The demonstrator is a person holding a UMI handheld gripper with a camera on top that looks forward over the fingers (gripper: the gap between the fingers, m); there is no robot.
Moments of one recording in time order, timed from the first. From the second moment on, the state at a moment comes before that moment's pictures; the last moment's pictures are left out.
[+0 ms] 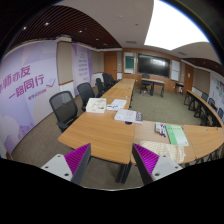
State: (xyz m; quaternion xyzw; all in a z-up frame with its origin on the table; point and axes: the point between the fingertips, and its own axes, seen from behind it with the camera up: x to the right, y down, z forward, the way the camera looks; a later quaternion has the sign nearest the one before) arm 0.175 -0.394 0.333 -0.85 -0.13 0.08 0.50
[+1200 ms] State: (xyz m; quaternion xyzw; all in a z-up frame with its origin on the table) arm 0.316 -0.137 -0.003 -0.93 -0.08 -0.06 0.37
